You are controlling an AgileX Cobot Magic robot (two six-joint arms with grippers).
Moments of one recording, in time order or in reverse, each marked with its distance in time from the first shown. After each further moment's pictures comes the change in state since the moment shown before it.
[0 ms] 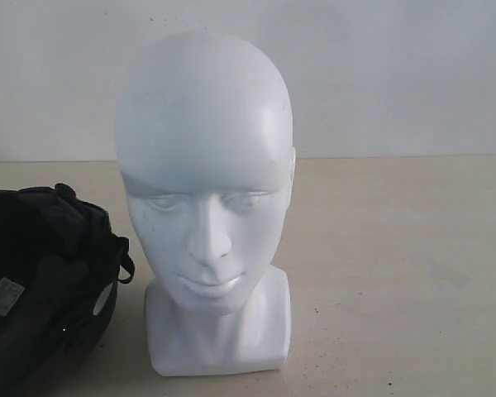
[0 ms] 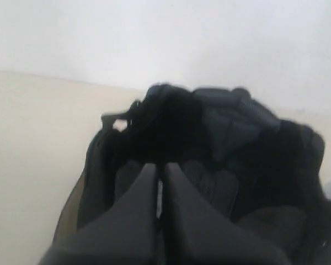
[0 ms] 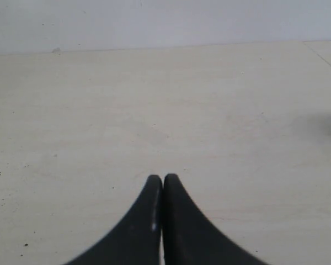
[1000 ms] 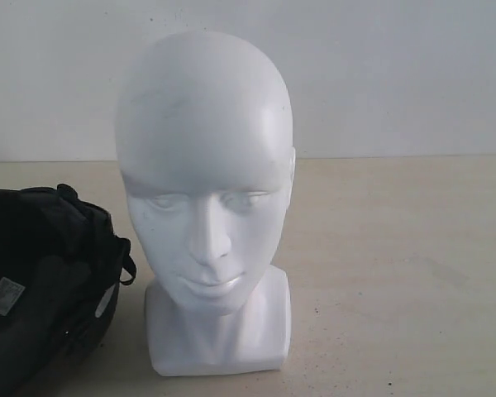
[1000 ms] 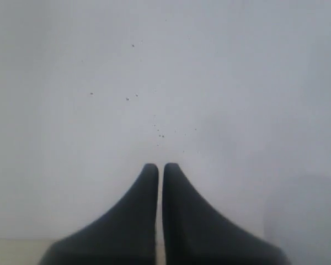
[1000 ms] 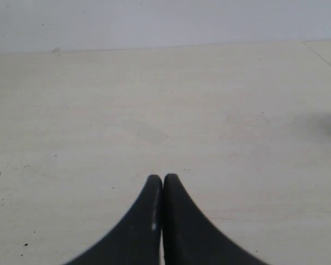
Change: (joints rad) left arm 0.000 -0.006 -0.545 -0.187 0.174 0.200; right arm 0.000 0.000 0.000 0.002 0.000 0.000
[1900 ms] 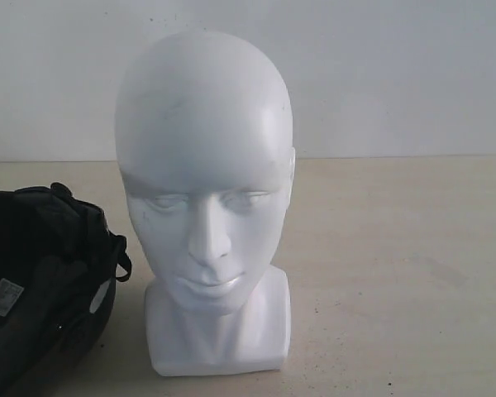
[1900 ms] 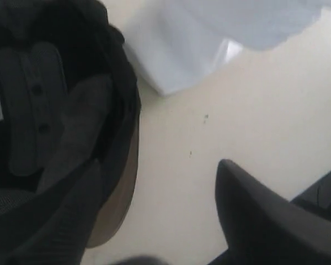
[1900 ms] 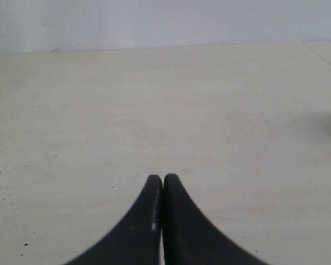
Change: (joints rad) left arm -0.108 0.781 -0.225 -0.267 0.718 0.437; right arm 0.000 0.000 0.000 0.000 0.000 0.000
